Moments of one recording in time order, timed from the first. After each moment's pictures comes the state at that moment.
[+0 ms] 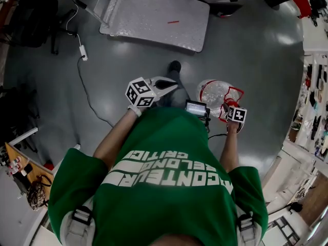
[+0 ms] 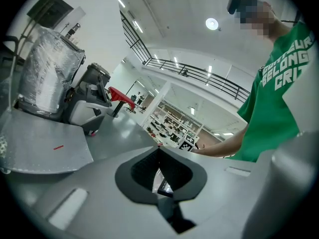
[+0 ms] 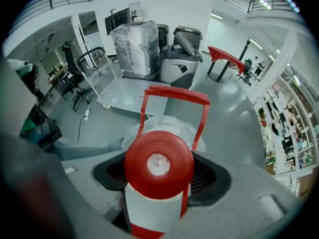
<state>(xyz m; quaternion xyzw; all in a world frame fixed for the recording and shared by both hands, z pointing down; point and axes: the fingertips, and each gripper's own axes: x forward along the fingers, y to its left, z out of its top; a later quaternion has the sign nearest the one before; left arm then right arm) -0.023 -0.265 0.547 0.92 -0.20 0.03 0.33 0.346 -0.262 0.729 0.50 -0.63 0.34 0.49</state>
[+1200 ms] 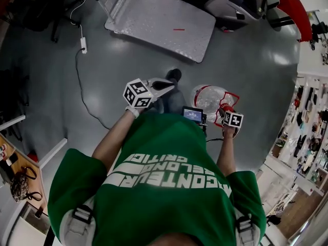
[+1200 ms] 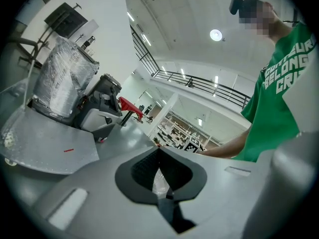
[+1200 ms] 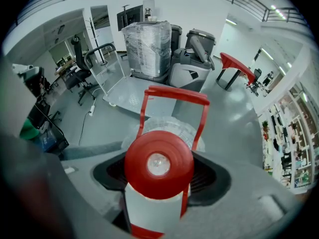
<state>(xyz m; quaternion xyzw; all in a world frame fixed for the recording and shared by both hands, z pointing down) -0.083 -0.284 0.544 0.90 -0.26 -0.02 0.34 0.296 -0.308 0.697 0.47 -0.65 0.31 0.52</state>
